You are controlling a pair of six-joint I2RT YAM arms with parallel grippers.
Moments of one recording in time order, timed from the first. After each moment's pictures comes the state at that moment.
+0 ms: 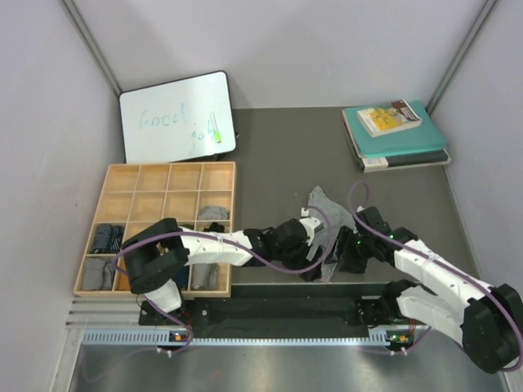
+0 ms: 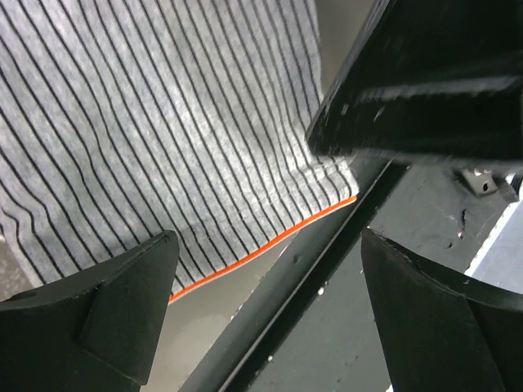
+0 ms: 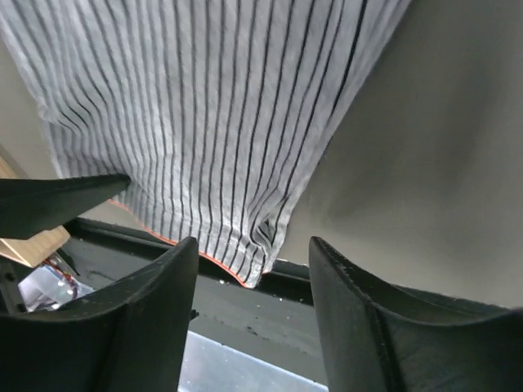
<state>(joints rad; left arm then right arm) -1.17 1.66 0.87 0.00 0.12 -0.55 0.46 0.96 0.44 -0.61 -0.26 0.86</state>
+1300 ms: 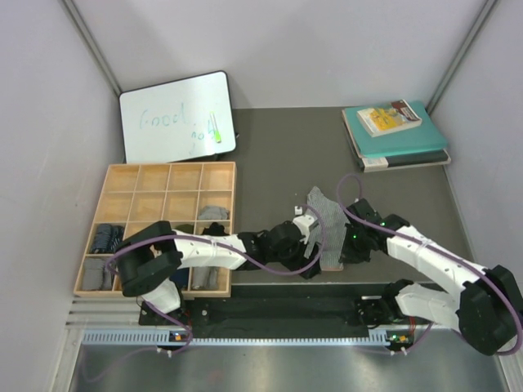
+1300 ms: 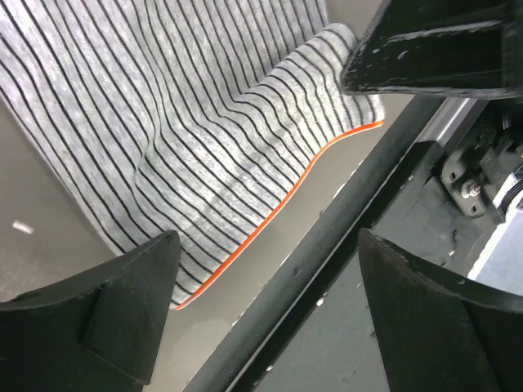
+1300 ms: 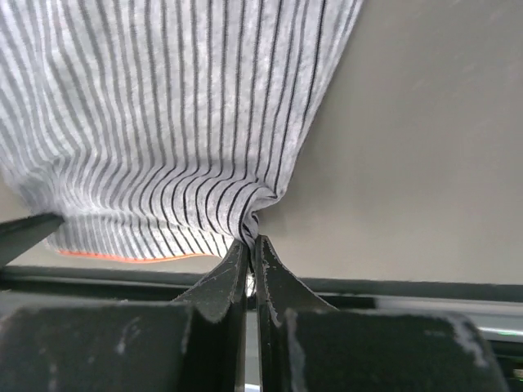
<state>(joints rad) -1.17 1.60 0.78 0.12 0.06 -0.59 0.55 1.07 0.57 -0.75 -0.02 0.82</state>
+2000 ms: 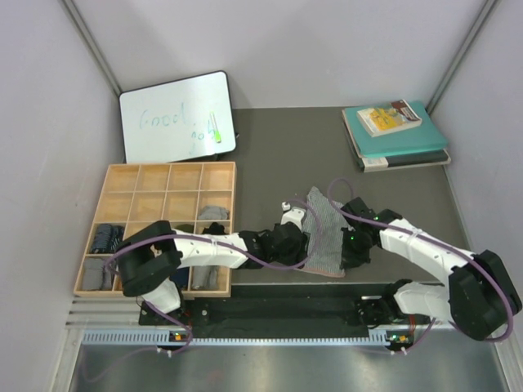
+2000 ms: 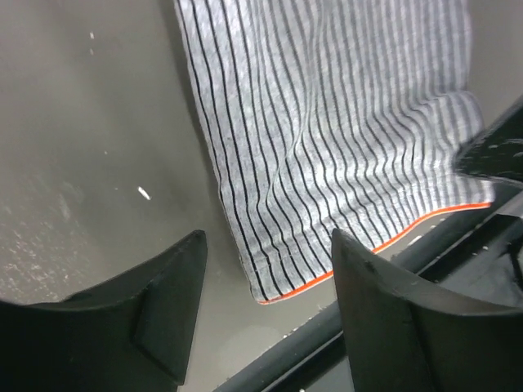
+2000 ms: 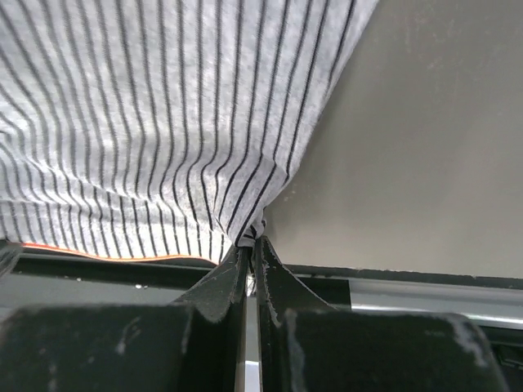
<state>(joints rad) -1.17 1.60 0.83 -0.03 -0.20 -0.71 0.53 1.18 0.59 -0.80 -0.08 0.69</state>
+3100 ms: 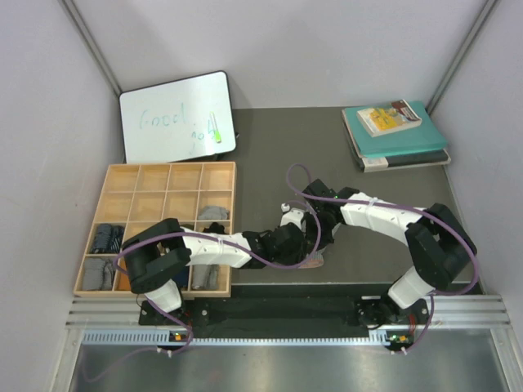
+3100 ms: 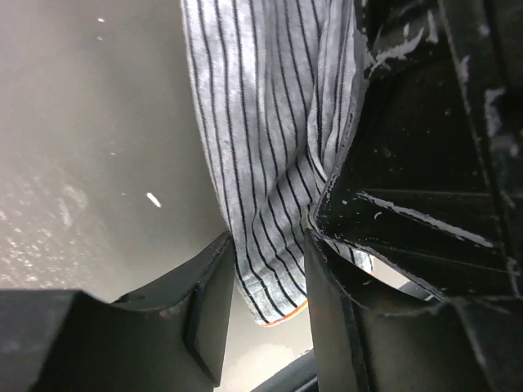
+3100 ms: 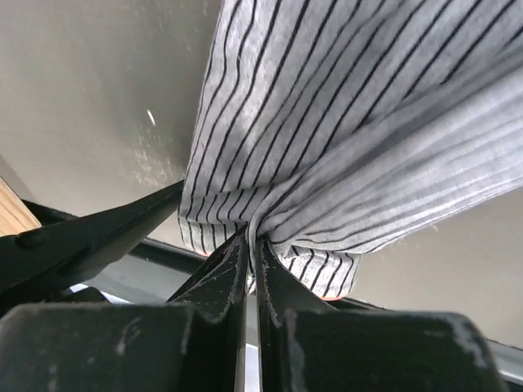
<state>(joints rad) -1.17 1.67 0.82 0.00 -0.20 -0.73 0.71 1.56 0.93 -0.69 -0.22 0.71</state>
